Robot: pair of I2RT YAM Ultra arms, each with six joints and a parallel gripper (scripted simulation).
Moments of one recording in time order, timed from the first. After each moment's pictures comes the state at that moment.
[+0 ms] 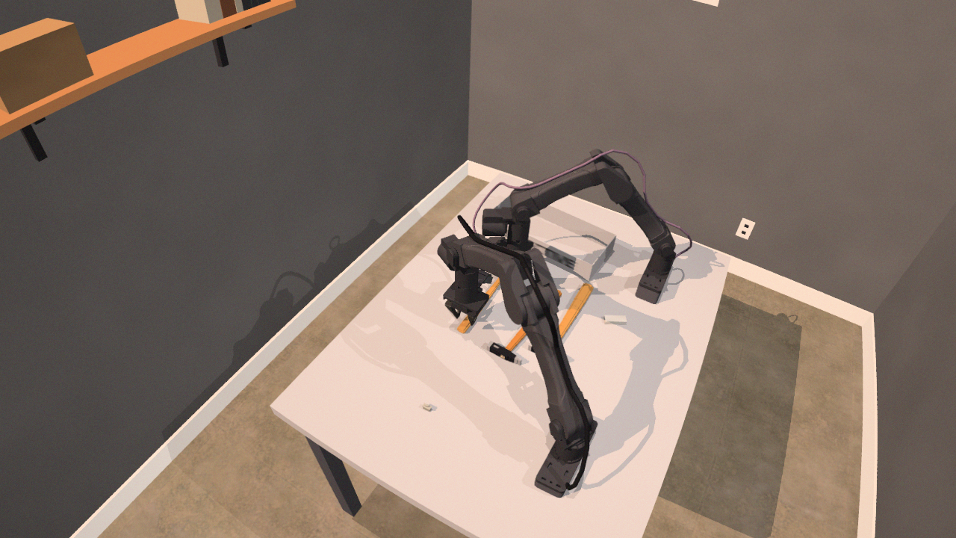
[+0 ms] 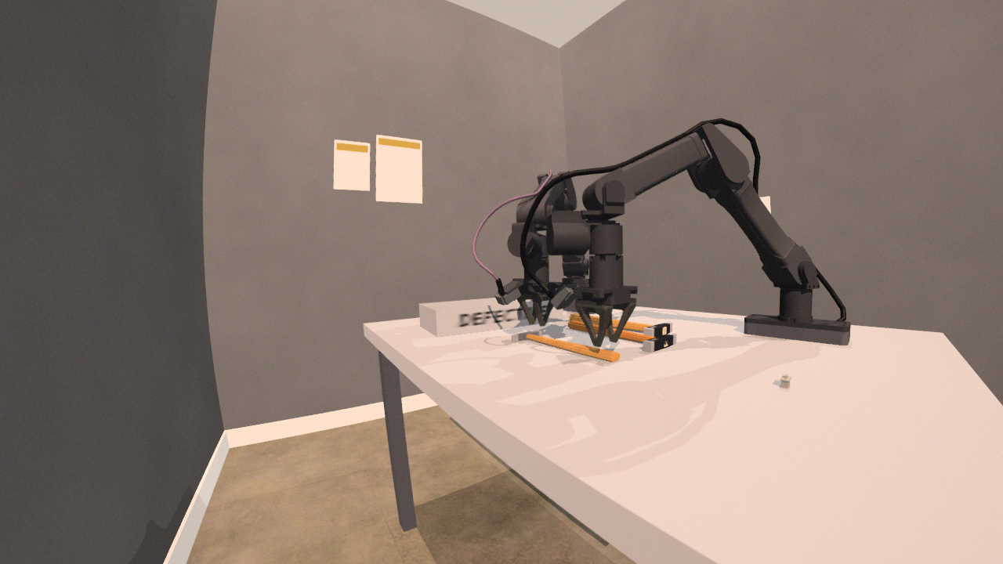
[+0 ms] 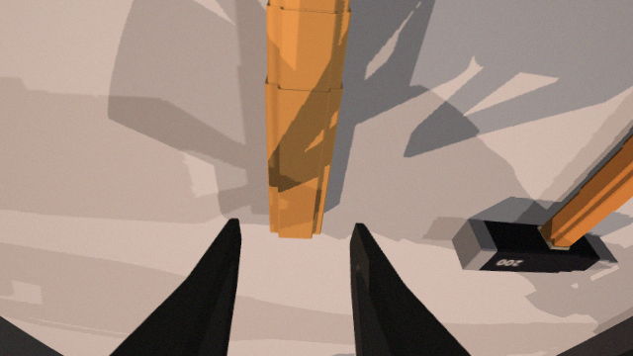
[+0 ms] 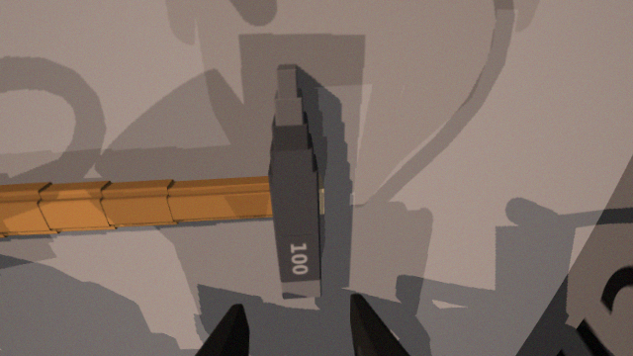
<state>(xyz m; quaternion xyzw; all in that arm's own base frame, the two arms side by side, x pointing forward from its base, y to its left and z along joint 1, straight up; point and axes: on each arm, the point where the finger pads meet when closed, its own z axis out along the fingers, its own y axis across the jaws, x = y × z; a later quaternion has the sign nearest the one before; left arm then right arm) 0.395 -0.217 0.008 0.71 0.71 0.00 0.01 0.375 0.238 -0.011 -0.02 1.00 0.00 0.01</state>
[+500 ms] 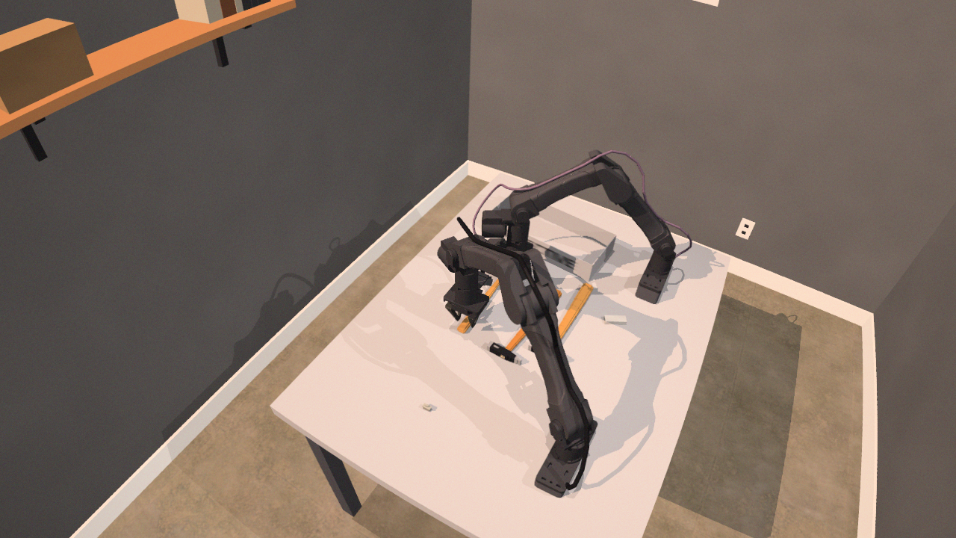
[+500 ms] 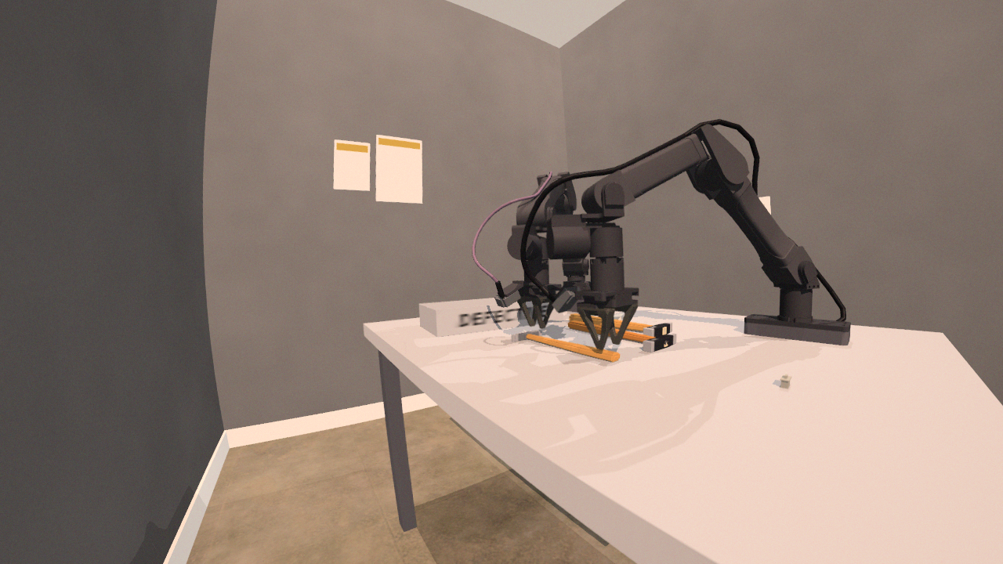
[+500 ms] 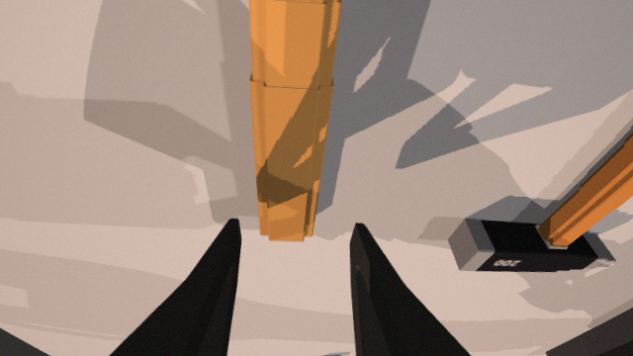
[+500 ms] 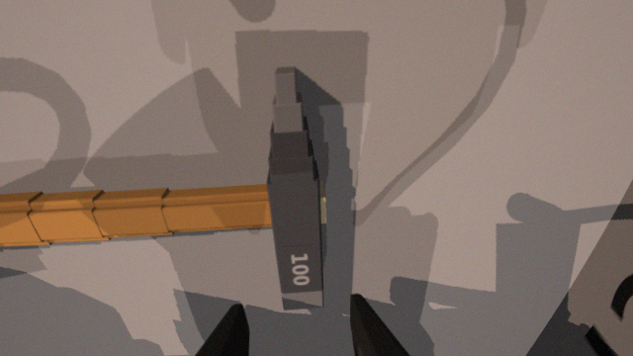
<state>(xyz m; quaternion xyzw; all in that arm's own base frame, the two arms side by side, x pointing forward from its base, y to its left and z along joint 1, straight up) 0.391 -0.214 0.003 0.70 0.71 0.00 -0.01 0.376 0.238 -0.015 -0.02 1.00 0.00 0.00</state>
